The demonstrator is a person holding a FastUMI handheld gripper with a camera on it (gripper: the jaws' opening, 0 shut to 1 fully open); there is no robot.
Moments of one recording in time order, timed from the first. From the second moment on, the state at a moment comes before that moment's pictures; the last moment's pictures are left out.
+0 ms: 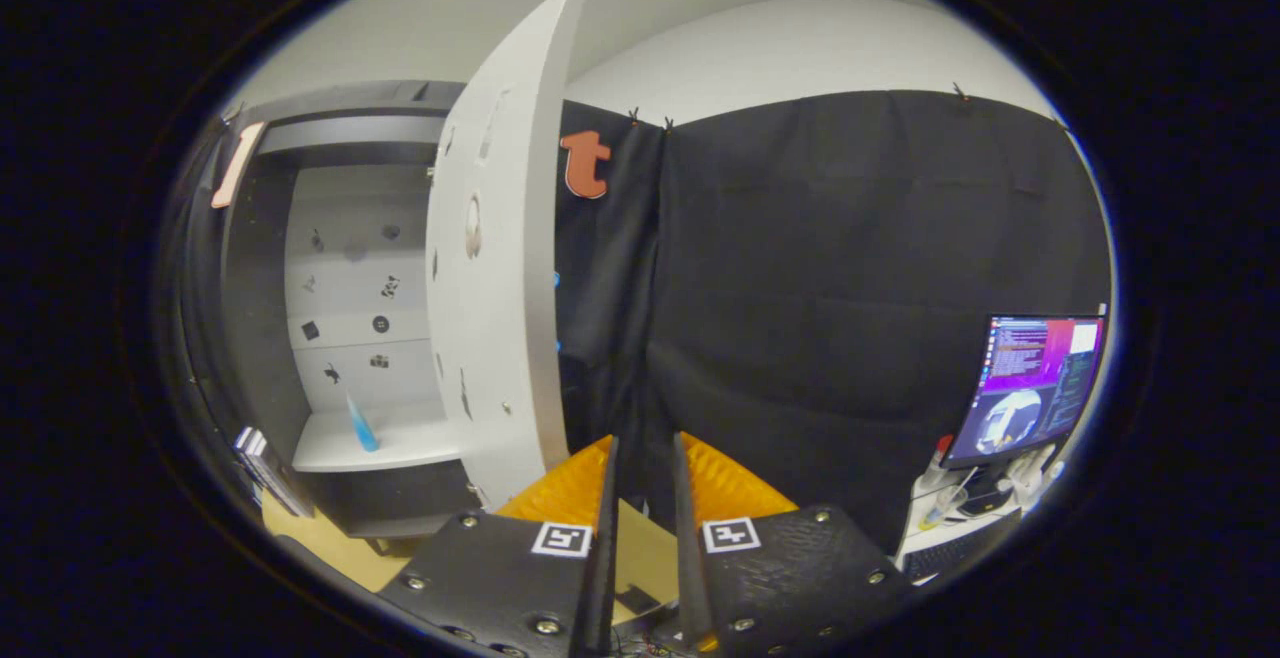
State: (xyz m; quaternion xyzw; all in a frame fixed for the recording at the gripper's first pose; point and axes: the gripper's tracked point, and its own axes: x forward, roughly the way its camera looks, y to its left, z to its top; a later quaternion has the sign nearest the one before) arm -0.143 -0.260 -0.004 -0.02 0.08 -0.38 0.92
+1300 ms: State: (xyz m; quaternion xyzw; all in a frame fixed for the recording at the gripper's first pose) arm -0.097 -0.180 -0.019 0.00 0.10 -0.17 0.98
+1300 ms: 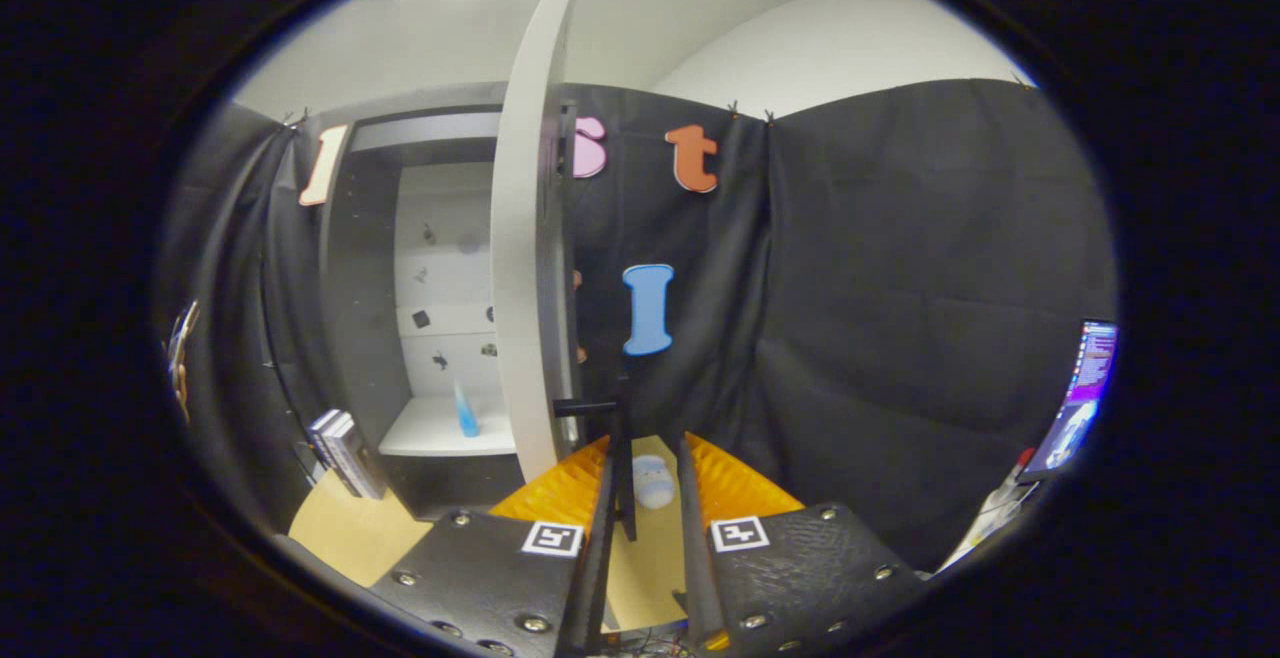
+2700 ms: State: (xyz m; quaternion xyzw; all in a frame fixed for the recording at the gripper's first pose) arm -0.057 -0.064 -0.066 0.01 0.16 0.07 0.99
